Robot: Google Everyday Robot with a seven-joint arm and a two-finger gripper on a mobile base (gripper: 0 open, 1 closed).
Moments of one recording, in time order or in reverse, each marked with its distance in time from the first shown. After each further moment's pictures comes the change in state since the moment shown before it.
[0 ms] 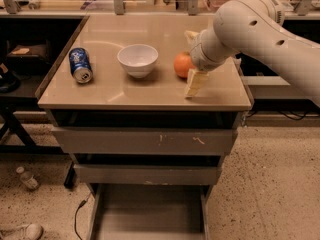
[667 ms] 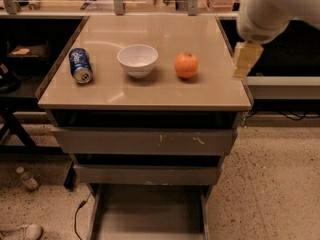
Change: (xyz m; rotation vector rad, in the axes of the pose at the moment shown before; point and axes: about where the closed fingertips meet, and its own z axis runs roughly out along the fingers) arm 0.054 -0.021 -0.156 0.109 0.362 0.102
